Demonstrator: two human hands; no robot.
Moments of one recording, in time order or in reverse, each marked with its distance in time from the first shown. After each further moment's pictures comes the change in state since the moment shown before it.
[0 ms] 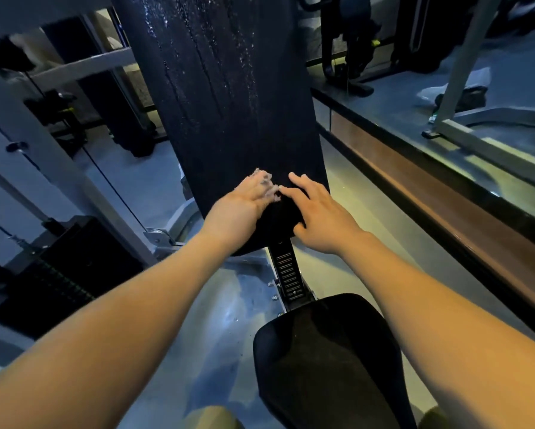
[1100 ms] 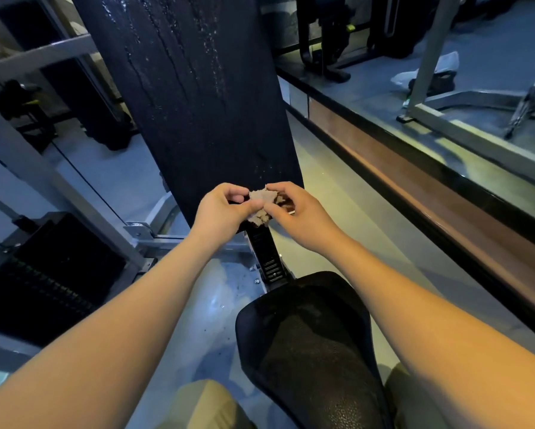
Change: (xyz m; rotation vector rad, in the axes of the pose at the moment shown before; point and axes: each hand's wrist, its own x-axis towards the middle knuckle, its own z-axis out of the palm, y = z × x) left_hand -0.012 0.046 0.002 -1.082 0.119 -0.750; right_hand -0.042 -0.010 0.004 0.692 0.132 0.183
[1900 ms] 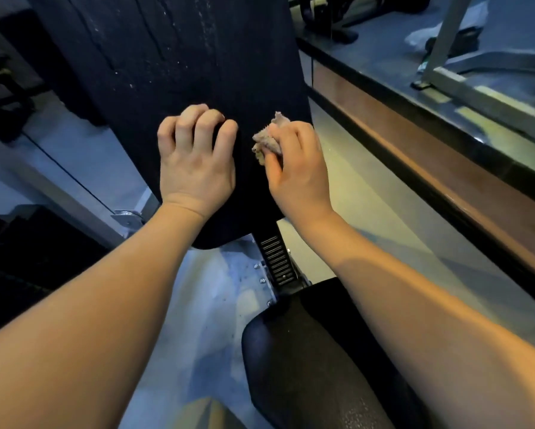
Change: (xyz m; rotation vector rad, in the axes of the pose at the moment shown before) left_hand 0.108 -0.031 -0.018 1.130 0.691 1.026; right_hand 0.094 0.020 0.044 -0.386 0.597 -0.409
